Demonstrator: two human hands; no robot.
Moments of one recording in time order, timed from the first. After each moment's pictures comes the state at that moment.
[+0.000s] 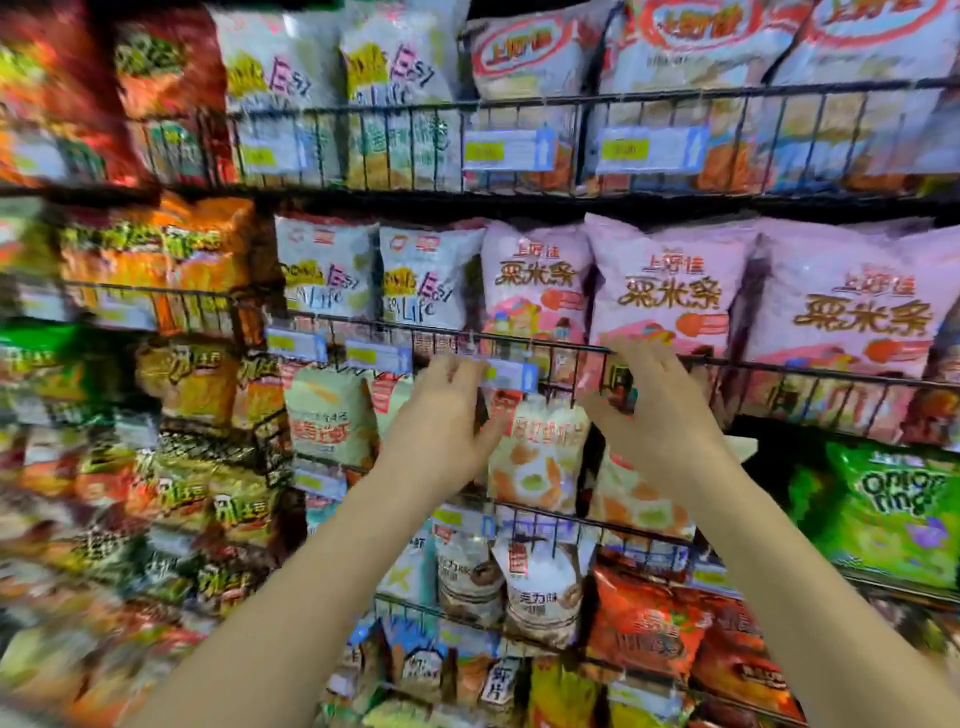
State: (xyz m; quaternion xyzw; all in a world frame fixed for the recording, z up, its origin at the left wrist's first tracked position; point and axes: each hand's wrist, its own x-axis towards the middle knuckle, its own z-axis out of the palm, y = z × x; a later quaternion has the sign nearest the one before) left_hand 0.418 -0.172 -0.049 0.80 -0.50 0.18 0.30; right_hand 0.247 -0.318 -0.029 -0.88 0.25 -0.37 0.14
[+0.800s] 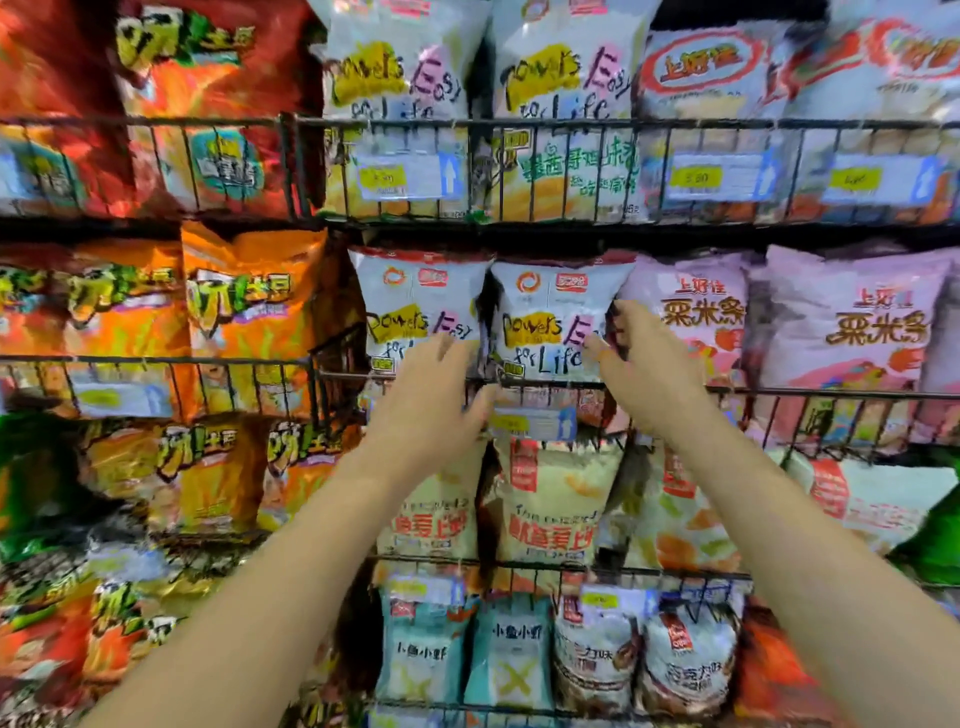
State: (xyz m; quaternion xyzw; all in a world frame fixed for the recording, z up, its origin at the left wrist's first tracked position) left_hand 0.693 -0.124 -0.002 0.73 -0.60 0.16 0.30; right_hand 0.500 -0.260 0.018 -0.82 0.33 -0.45 0.12
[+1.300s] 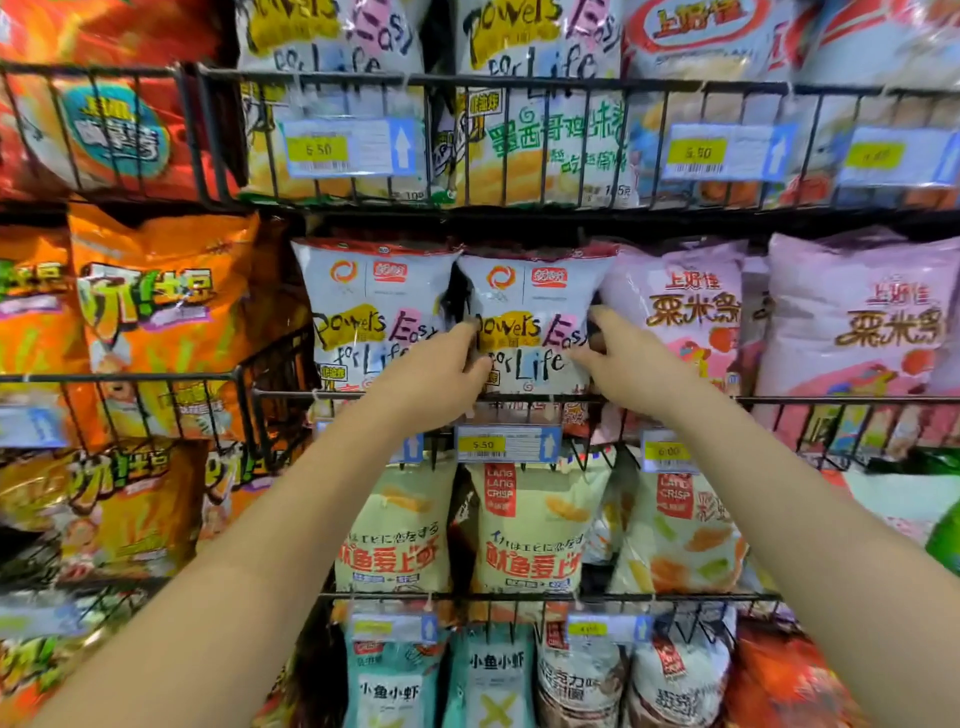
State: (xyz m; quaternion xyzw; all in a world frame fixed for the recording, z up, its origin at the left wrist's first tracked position) left_hand 0.704 -0.198 0.029 0.73 -0.63 0.03 0.26; right_hand 0.514 -0.327 0.029 -0.85 0.40 -0.31 0.14
